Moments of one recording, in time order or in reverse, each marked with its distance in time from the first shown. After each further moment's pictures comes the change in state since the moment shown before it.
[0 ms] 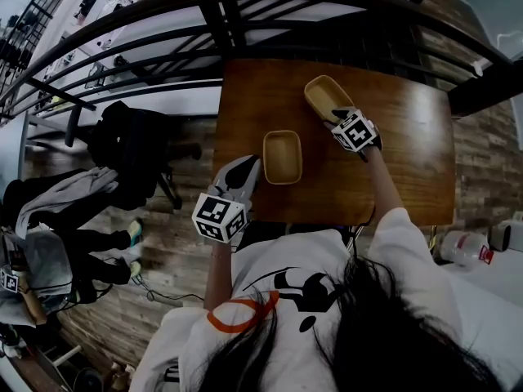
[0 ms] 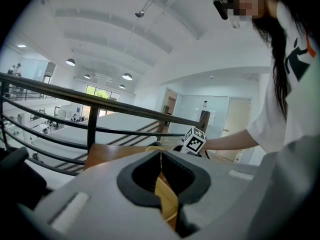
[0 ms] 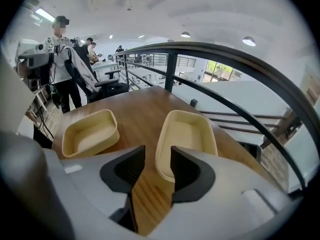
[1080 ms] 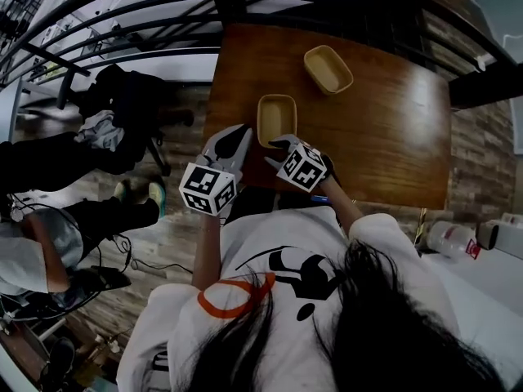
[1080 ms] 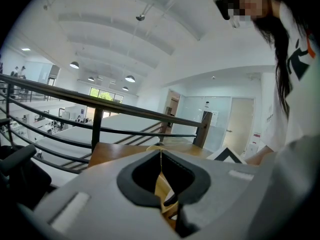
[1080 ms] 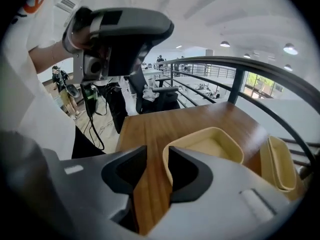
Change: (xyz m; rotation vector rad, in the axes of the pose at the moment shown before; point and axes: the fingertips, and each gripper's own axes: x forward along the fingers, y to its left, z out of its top) left arm -0.014 -0.005 -0.003 -0.013 0.000 0.044; right arm -0.025 0.271 0.021 -0.246 -0.114 0.374
